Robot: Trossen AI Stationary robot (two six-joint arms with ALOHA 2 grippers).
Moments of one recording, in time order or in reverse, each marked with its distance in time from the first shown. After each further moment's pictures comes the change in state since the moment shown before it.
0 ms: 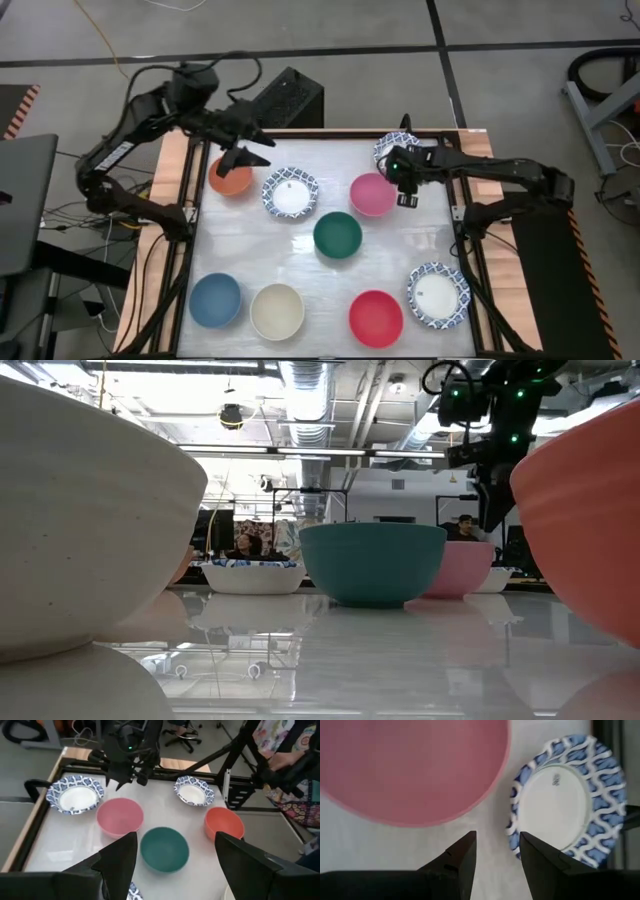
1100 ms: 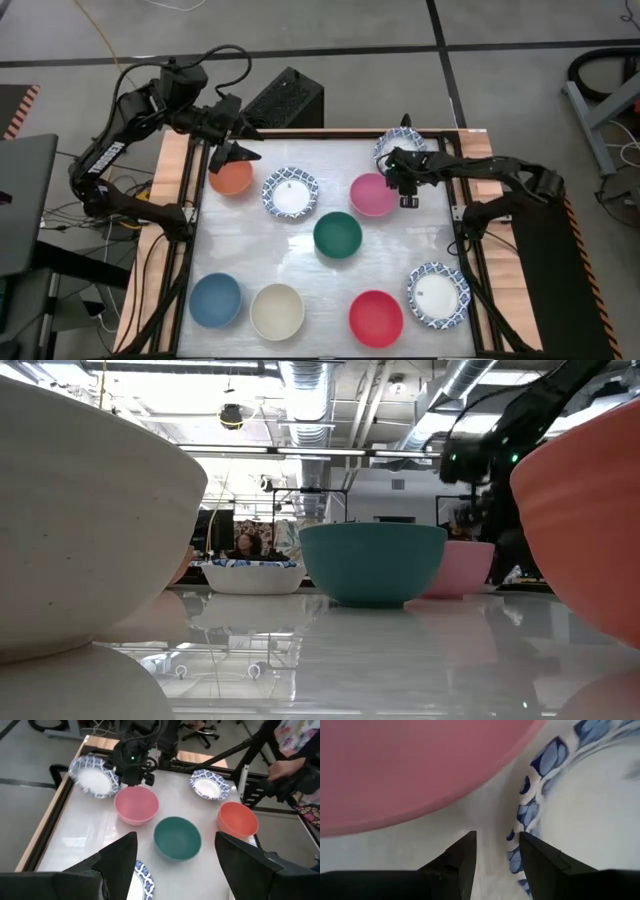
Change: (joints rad) left arm 0.076 -0.030 0.000 -0.084 -0.033 0.024; right arm -0.145 0.147 -0.235 0.353 -0.016 -0.263
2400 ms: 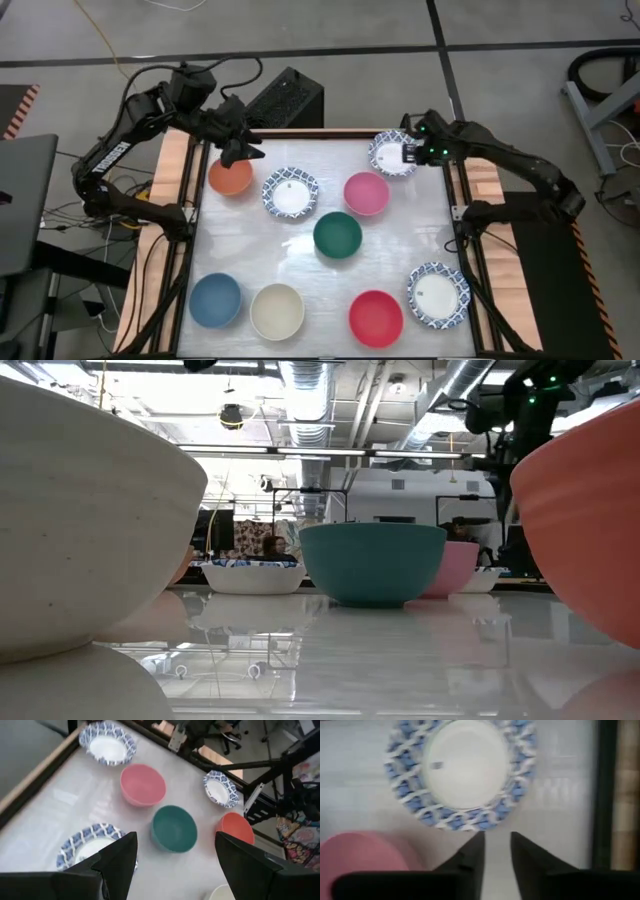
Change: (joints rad) left arm 0.000 0.000 -0.068 -0.016 -0.077 -0.304; right arm -0.245 -0.233 0.258 -0.413 -0.100 1.298
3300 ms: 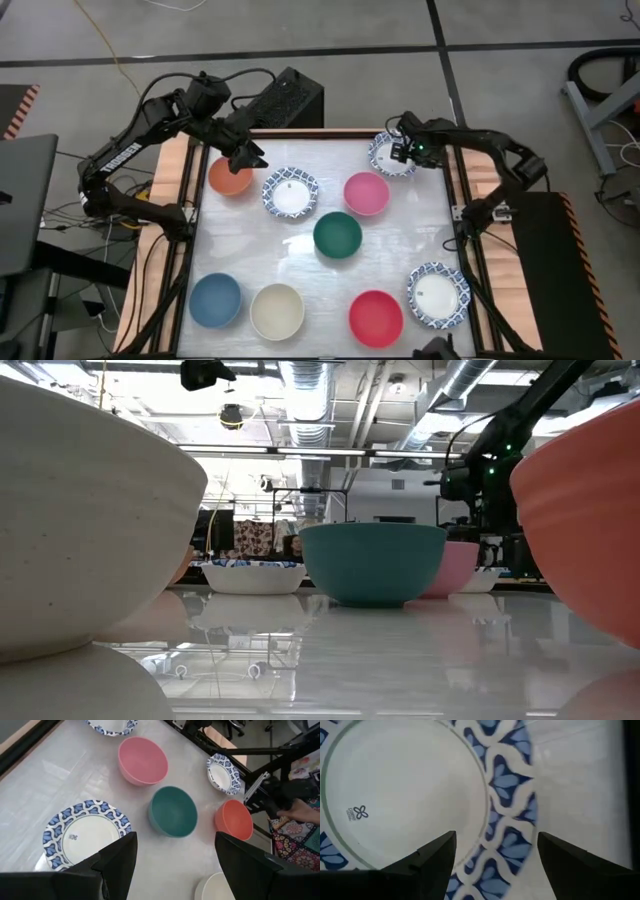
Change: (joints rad) left arm 0.000 -0.001 -0.107 0.007 0.023 -0.037; right arm -0.116 0.414 -0.025 0.229 0.004 0.123
